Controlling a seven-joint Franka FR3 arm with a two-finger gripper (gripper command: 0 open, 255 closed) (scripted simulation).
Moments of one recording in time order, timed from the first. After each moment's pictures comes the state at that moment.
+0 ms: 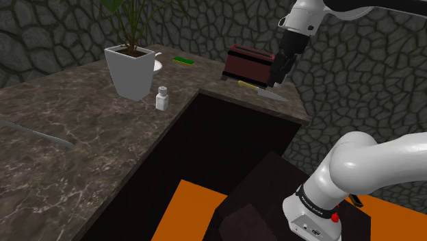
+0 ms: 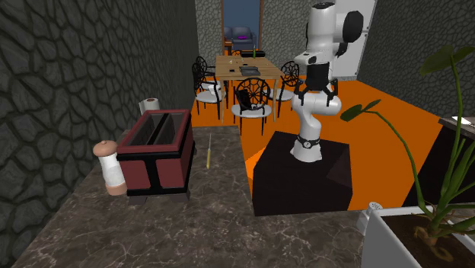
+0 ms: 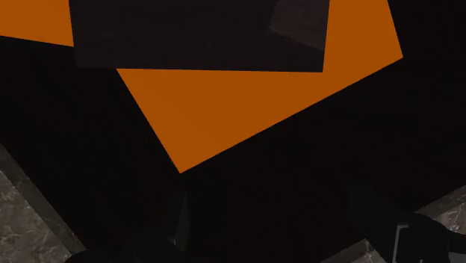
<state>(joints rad) 0.00 -0.76 -0.02 -2.33 0.07 1.56 -0.07</state>
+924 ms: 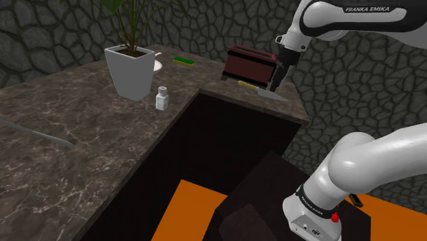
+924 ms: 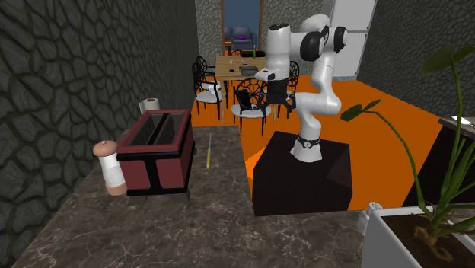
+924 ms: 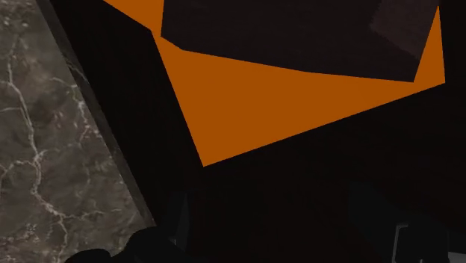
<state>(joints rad) -0.05 -0.61 -0.27 -2.36 -0.10 1.76 -0.45</state>
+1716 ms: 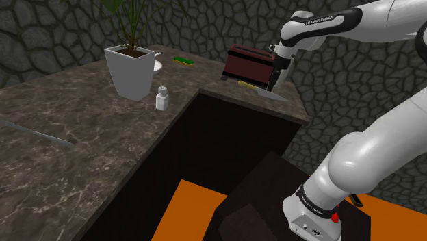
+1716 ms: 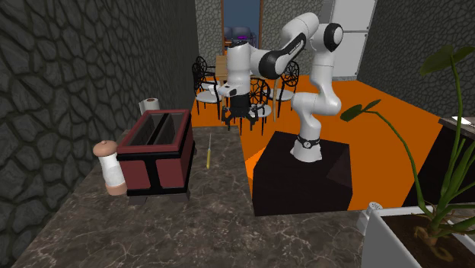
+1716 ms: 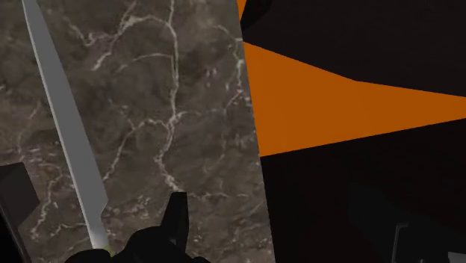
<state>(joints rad) -0.03 -0.23 -0.52 -2.17 -0.09 1.96 -0.85</state>
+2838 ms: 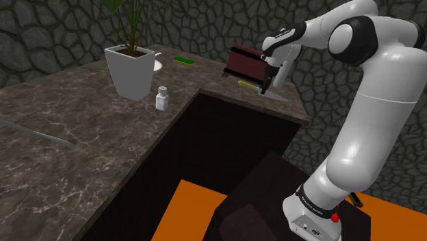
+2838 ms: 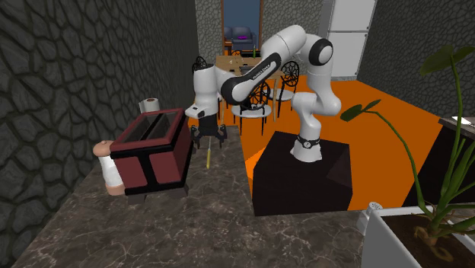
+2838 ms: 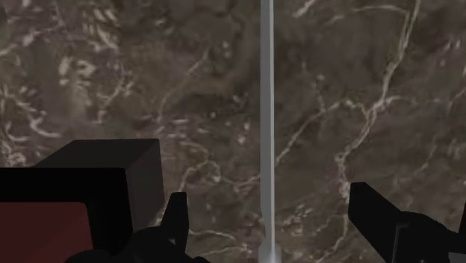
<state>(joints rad) -0.12 0.25 -0.60 -1.87 0.19 2.09 -1.27</state>
